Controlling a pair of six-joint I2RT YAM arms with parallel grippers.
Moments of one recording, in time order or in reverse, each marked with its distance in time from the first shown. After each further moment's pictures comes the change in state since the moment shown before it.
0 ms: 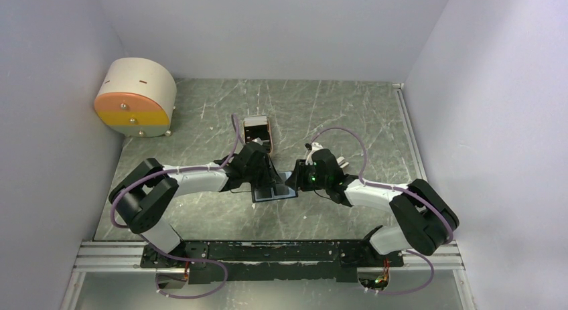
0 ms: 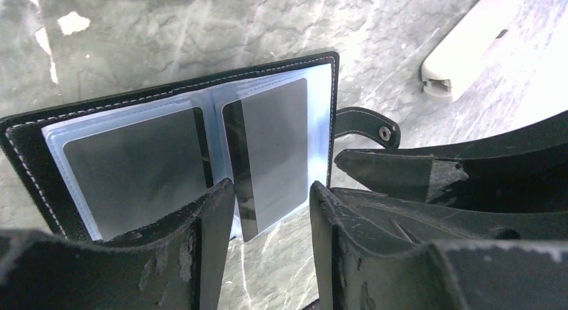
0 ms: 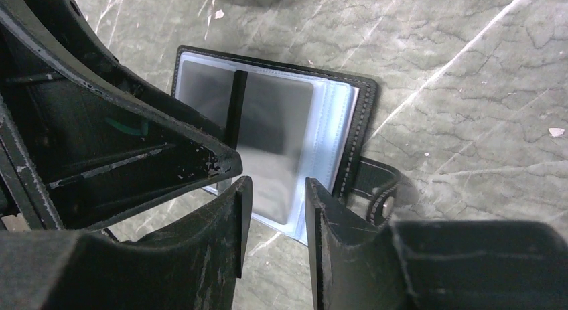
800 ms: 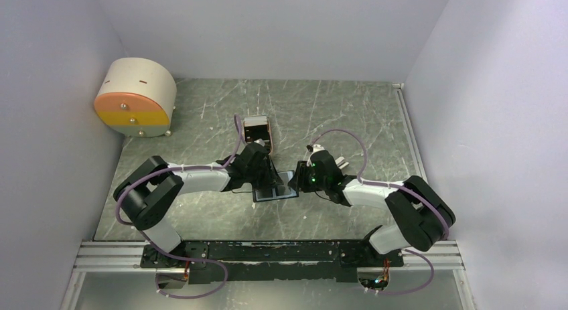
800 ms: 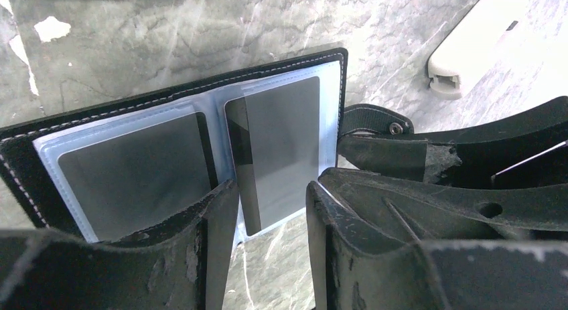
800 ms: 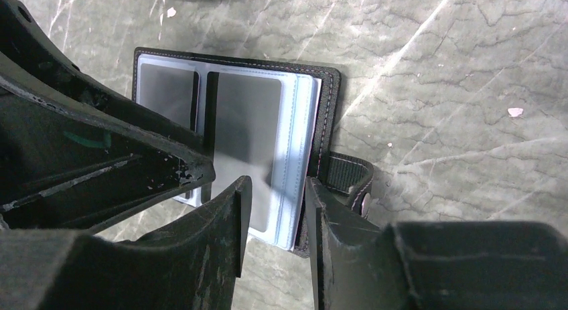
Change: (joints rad) left arm 0.000 0.032 0.000 0.043 0.024 0.019; right arm -0.001 0.034 -0.006 -0.018 0.069 0.008
